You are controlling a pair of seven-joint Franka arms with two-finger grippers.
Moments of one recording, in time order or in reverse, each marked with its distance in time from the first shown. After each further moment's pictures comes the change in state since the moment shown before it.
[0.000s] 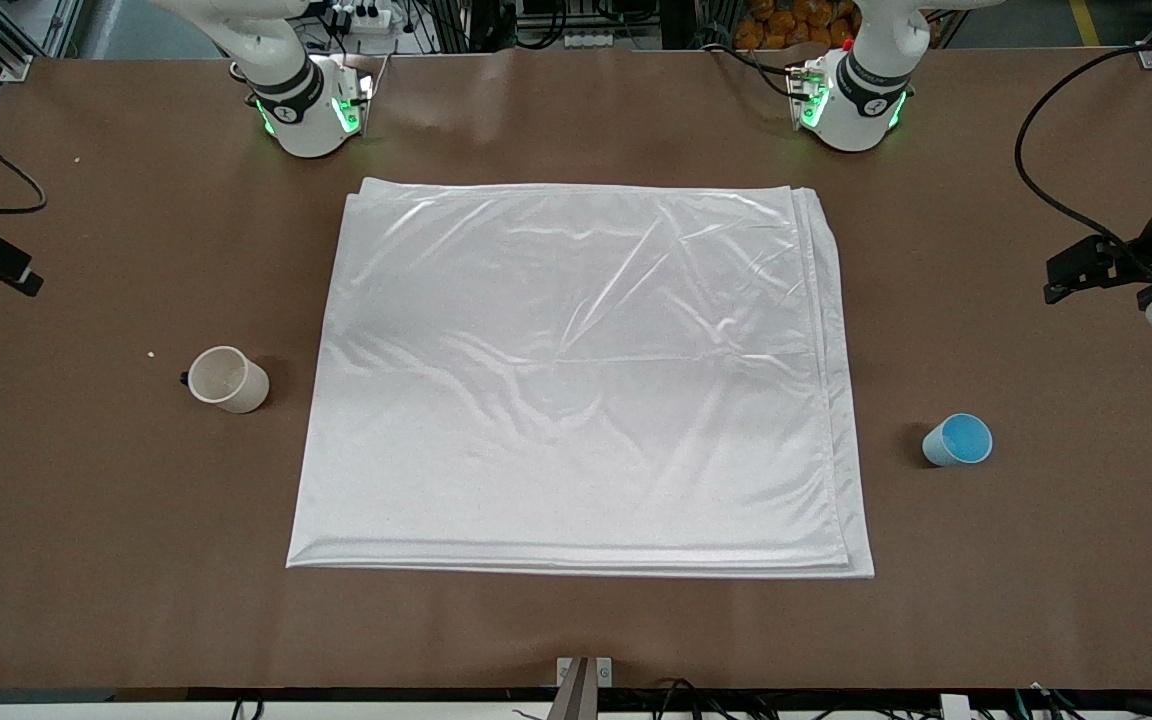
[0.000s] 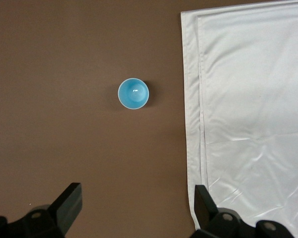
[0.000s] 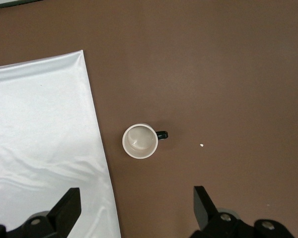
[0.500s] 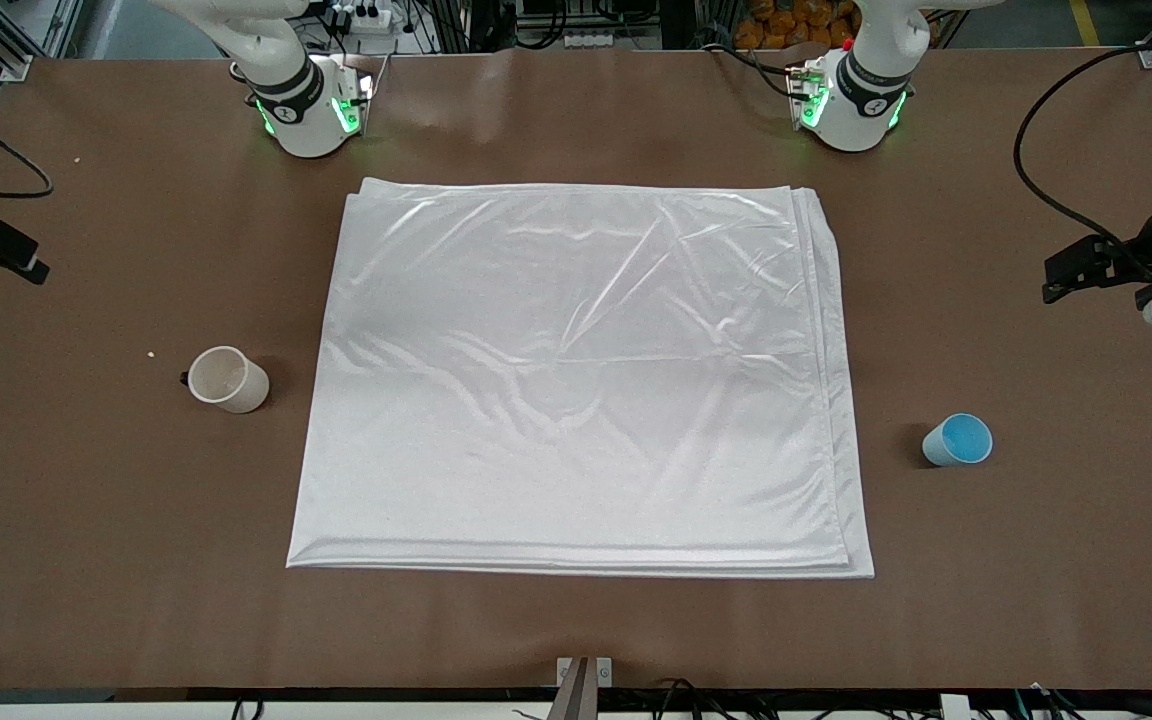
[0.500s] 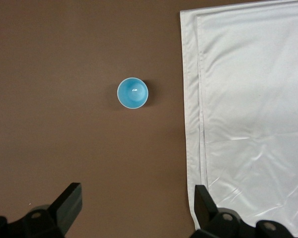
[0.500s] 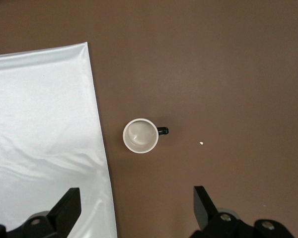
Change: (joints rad) left arm -0.003 0.002 0.001 0.000 0.000 -0.002 0.000; right arm 0.003 -0.030 0.004 -0.031 0.000 -0.006 -0.040
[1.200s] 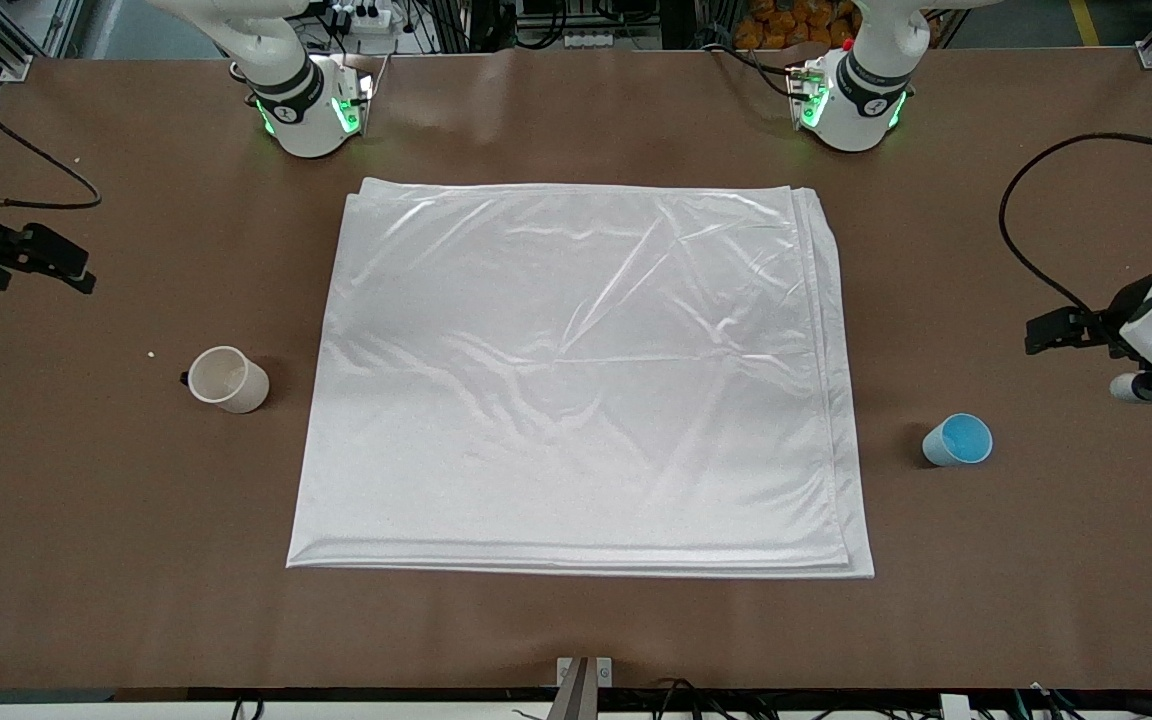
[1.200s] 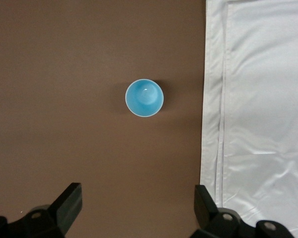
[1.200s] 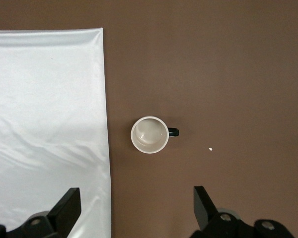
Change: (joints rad) left arm 0.047 0.166 0.012 -0.008 0.000 0.110 0.001; right arm 0.040 0.000 0.009 -0.092 0.000 0.074 -0.082
